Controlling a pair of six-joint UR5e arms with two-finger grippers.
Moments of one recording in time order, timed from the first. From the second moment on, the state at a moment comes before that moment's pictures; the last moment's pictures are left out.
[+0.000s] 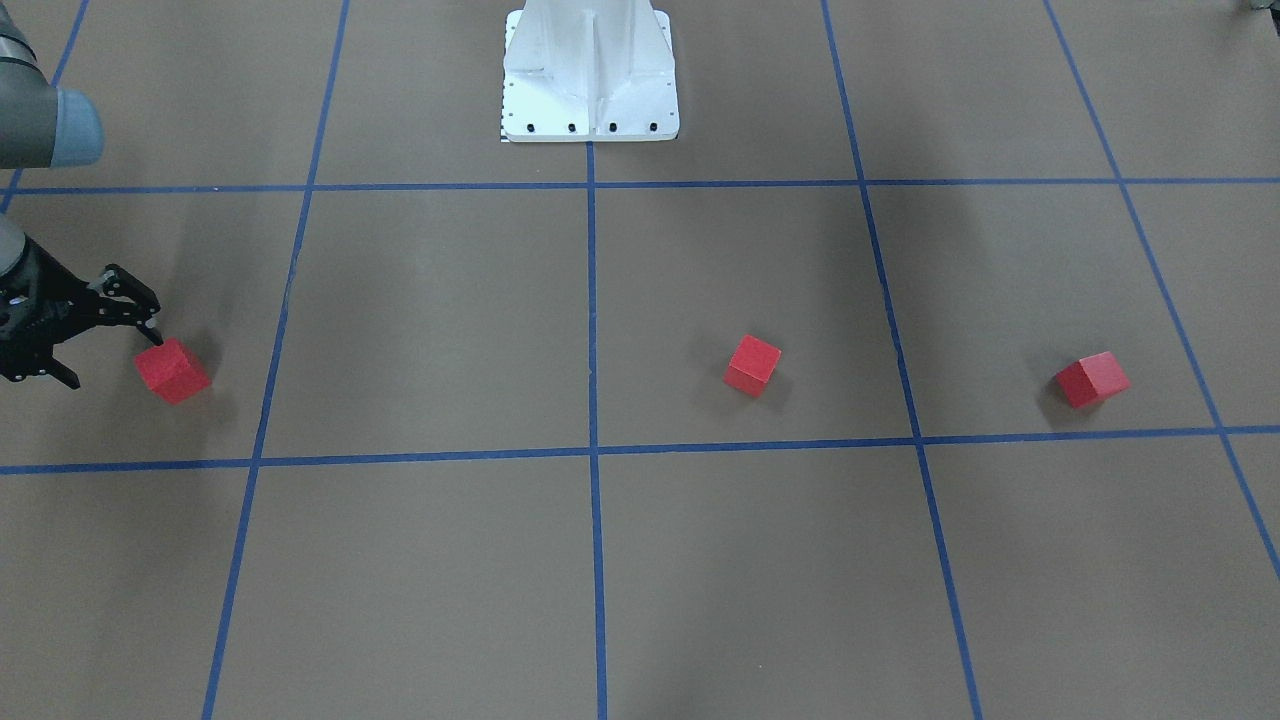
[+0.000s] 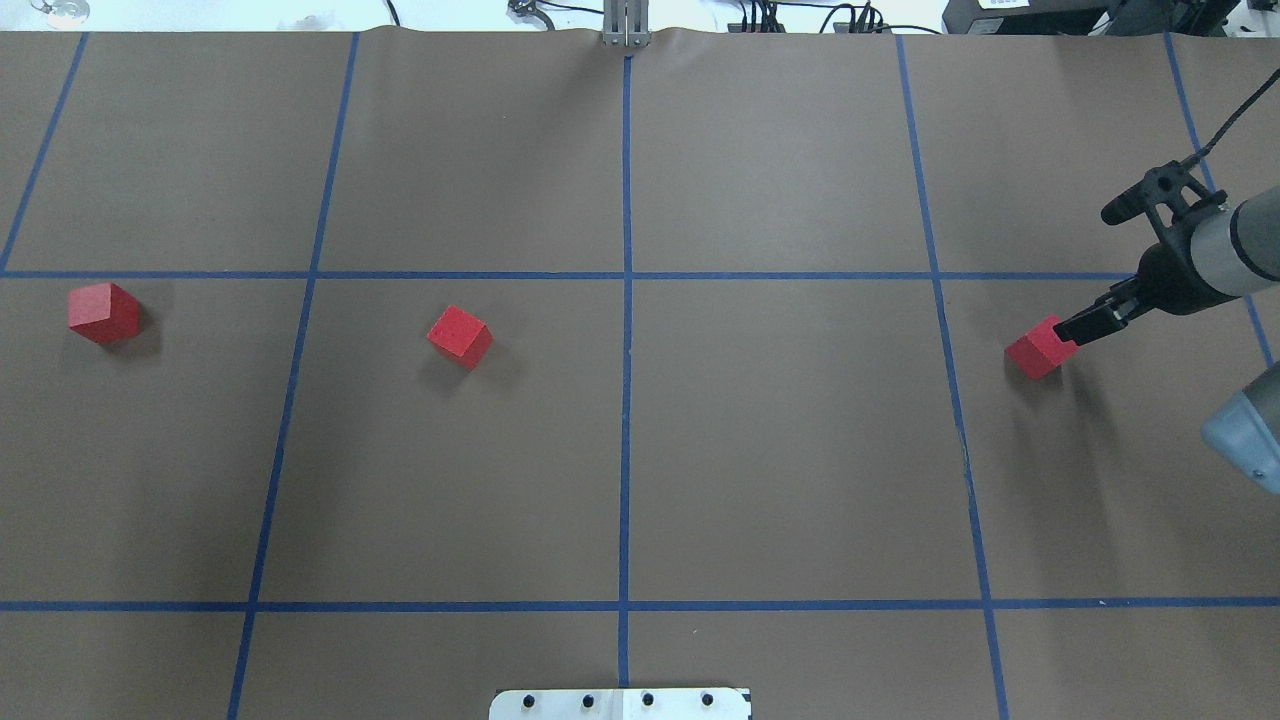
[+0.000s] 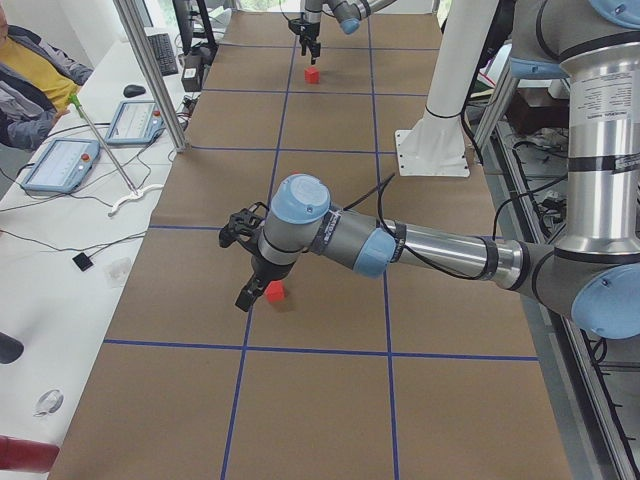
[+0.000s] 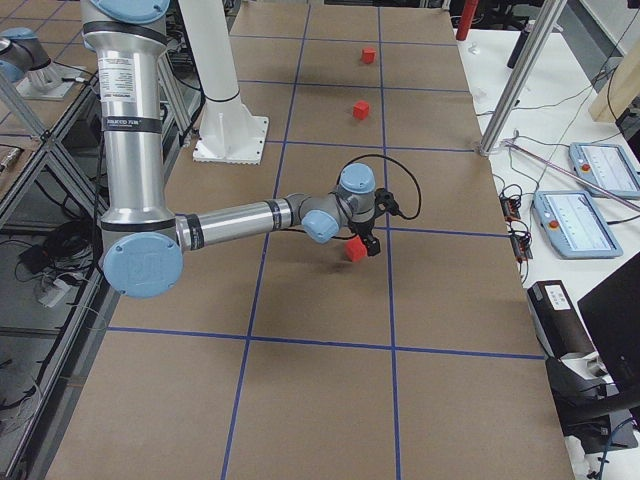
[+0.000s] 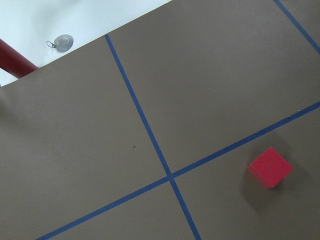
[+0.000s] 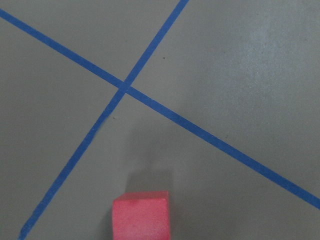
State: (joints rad) left arm -1.63 -1.48 -1.84 -1.84 -2.31 0.19; right arm 0.98 -1.55 1.70 -1.04 2.15 0.30
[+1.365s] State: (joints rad) left arm -1.63 -1.48 -1.84 -1.85 -2.31 0.19; right arm 0.91 -1.52 1.67 -1.05 2.13 0.42
